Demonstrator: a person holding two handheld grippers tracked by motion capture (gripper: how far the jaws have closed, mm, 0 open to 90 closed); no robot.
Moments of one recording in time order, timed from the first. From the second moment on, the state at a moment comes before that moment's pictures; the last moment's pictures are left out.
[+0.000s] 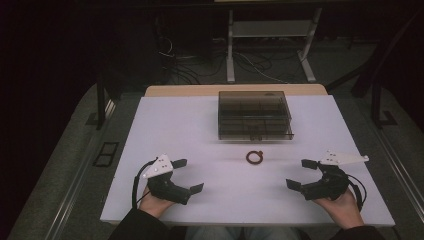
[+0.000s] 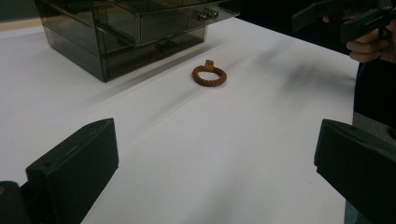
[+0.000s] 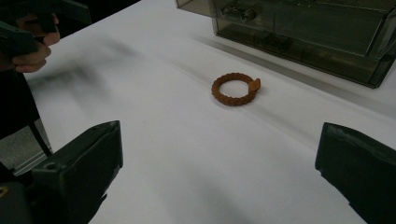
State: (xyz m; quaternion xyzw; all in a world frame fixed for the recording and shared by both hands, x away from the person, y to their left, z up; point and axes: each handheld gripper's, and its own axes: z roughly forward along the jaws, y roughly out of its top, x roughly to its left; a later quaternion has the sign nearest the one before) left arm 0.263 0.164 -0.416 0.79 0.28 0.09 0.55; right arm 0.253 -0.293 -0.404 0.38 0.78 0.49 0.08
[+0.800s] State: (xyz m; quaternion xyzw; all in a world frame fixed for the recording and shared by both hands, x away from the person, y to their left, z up) left arm 0.267 0.159 -0.420 0.79 0.29 0.09 0.53; right arm 0.254 -0.295 -0.403 0.38 0.78 0.48 0.07
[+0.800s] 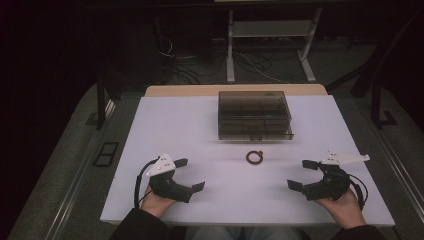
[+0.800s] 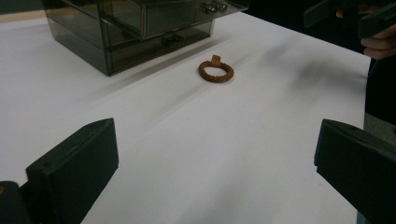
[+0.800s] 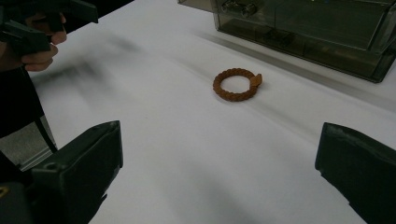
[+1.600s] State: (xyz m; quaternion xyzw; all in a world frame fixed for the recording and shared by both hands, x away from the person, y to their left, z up) left arm 0.268 0.160 -0.421 0.79 0.29 0.09 0.53; right arm 0.263 -0.293 -0.390 0.37 0.81 0.45 0.06
